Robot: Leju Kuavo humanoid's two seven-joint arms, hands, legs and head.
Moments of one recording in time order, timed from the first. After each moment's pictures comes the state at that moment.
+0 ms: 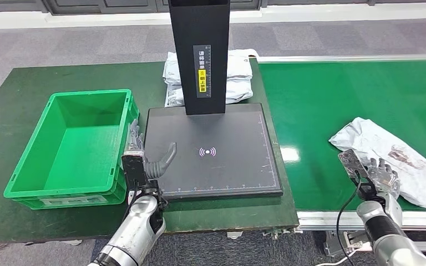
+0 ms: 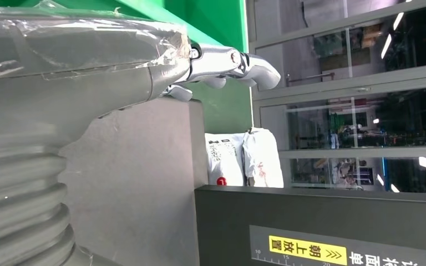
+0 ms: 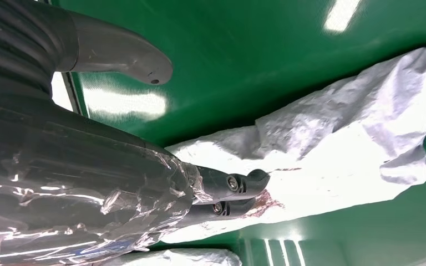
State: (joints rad) left arm -0.39 -0.28 -0.27 -0.76 0.00 0.49 -0.70; right arm -0.57 -0.25 -0.02 -0.32 0.69 -0.33 -0.08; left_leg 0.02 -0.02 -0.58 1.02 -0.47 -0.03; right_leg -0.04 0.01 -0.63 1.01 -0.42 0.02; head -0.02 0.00
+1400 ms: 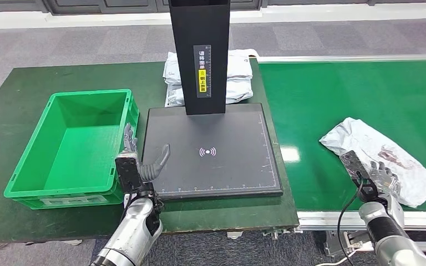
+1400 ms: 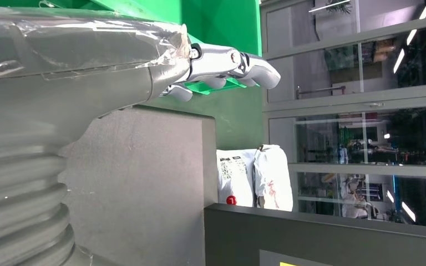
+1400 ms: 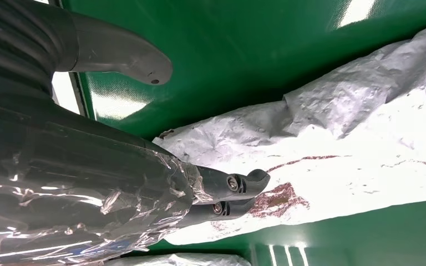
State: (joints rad) left arm -0.37 -0.28 -0.22 -0.77 0.00 0.49 -0.70; right arm -0.57 -0.26 -0.04 -0.32 0.69 -0.29 -0.06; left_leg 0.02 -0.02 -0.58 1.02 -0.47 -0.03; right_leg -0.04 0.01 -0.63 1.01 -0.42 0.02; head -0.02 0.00
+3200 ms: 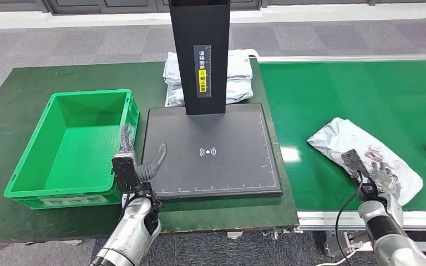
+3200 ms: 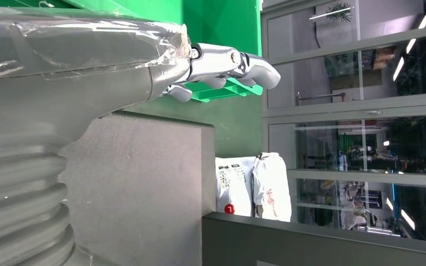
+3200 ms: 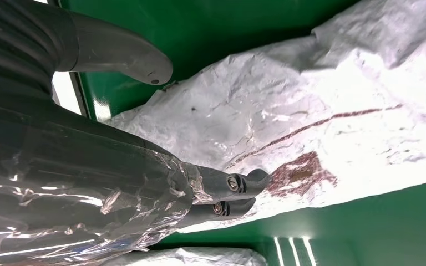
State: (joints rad) left arm -0.37 -0.28 -0.20 -0.78 0.00 0.50 -0.70; right arm -0.57 -0.25 -0.09 -0.32 0.72 -0.28 -0.04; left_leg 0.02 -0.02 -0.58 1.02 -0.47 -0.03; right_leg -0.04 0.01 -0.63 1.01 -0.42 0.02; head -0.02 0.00
